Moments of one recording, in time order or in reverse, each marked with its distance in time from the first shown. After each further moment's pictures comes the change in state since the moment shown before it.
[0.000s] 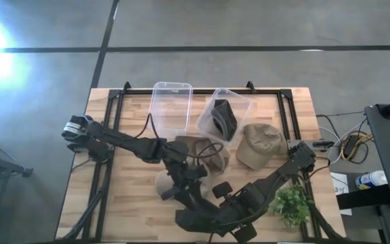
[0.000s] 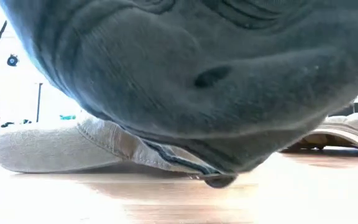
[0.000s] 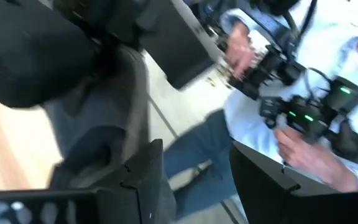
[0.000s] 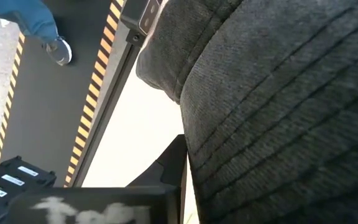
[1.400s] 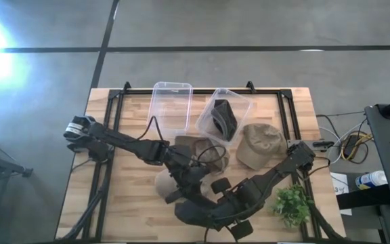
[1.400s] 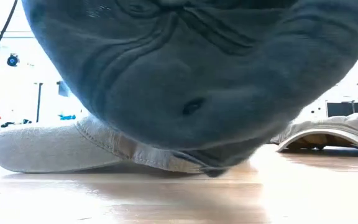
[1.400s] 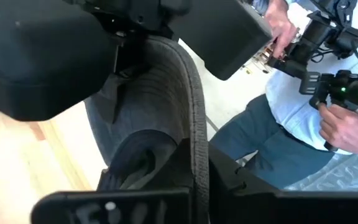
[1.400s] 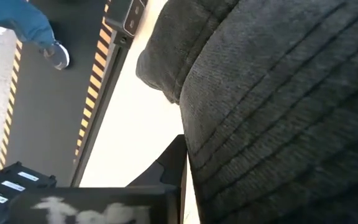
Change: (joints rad) left arm -0.014 0.027 -0.002 -0.071 -0.102 0.259; right arm -0.032 -0.001 -0.002 -0.008 -0.003 0.027
